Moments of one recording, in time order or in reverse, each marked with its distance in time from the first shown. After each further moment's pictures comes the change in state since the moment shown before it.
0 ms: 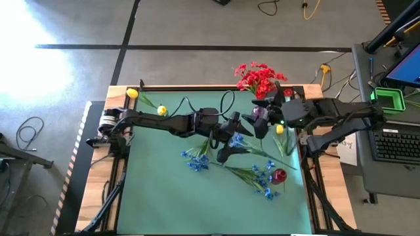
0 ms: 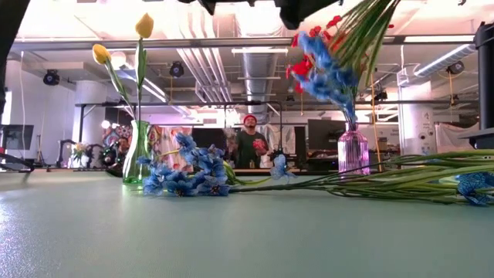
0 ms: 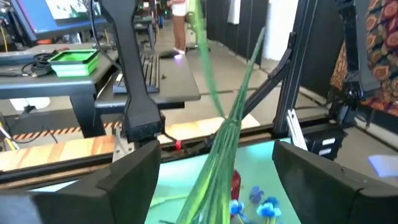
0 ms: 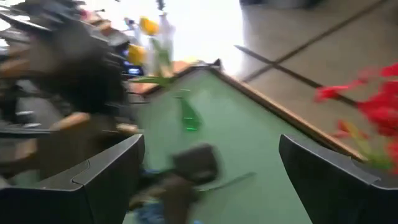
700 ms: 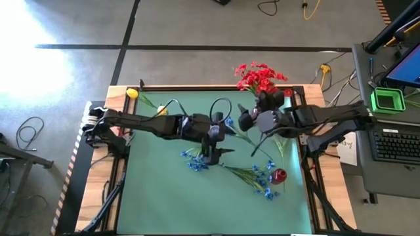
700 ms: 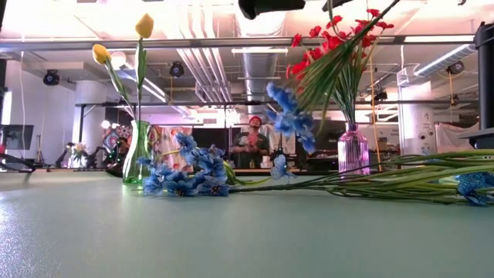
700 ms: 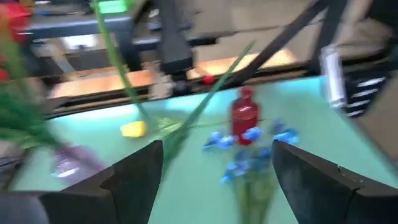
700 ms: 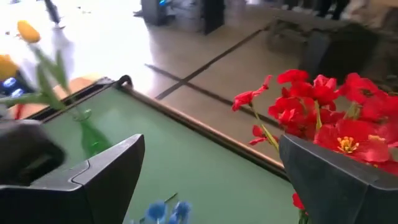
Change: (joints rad) left arm -0.081 -0.177 -0.016 -0.433 -0.303 0.051; right arm 0.000 0.144 -0.002 -0.071 0.411 0.095
